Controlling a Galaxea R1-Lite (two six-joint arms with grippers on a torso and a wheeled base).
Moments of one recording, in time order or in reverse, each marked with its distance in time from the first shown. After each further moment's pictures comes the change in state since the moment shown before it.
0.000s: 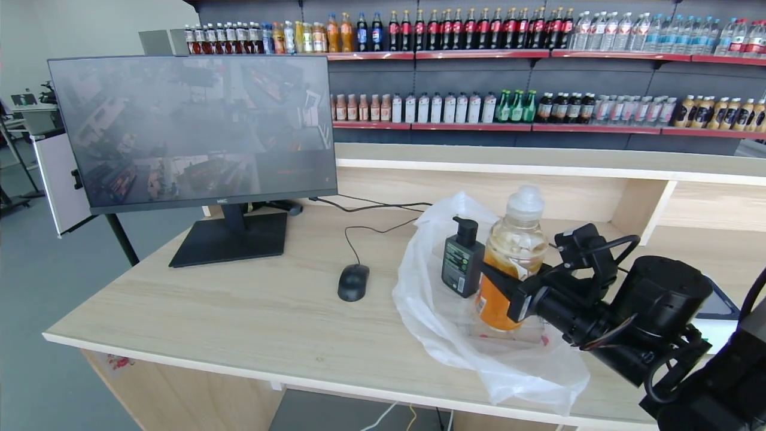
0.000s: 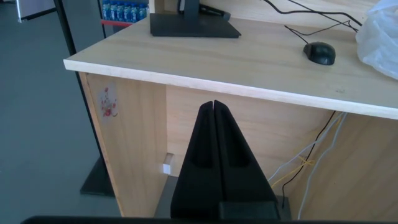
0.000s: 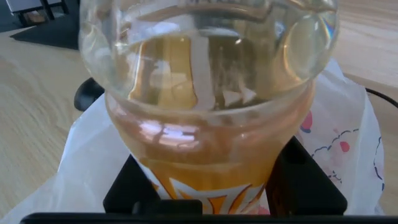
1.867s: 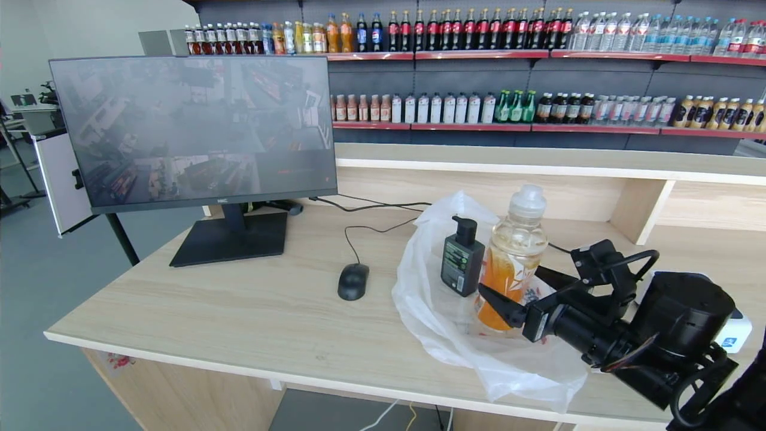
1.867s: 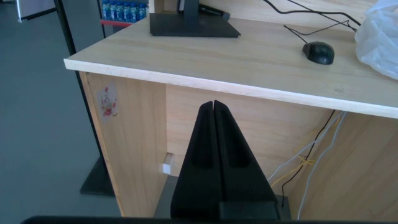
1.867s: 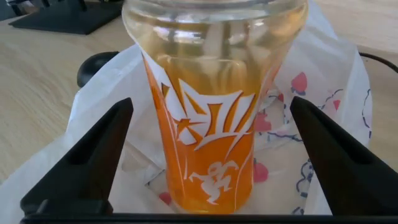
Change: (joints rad) left arm 0.000 0.000 0.000 0.000 0.000 0.000; right arm -0.015 -0.047 0.116 0.001 -0.001 0.038
